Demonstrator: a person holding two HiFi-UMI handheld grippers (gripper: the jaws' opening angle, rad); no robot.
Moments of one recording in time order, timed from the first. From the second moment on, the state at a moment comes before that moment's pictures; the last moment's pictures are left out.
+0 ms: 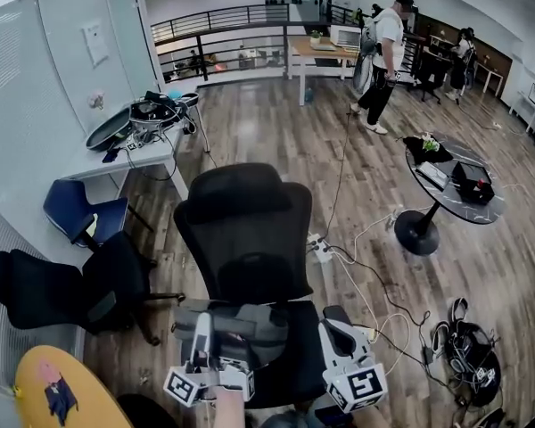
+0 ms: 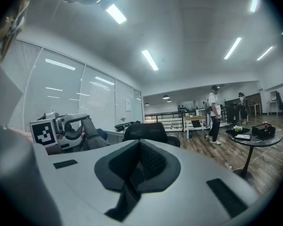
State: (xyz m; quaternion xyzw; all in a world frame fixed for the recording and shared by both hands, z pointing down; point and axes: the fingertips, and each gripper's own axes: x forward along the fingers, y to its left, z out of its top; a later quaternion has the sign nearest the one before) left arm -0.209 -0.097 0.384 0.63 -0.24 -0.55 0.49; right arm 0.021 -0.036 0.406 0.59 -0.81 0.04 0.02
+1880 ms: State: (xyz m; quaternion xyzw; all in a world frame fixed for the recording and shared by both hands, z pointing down) left arm -0.164 -0.157 0.571 0.51 -0.39 -0.54 0.54; right arm 0.068 -0.129 0.555 0.48 -0.85 0.19 0.09
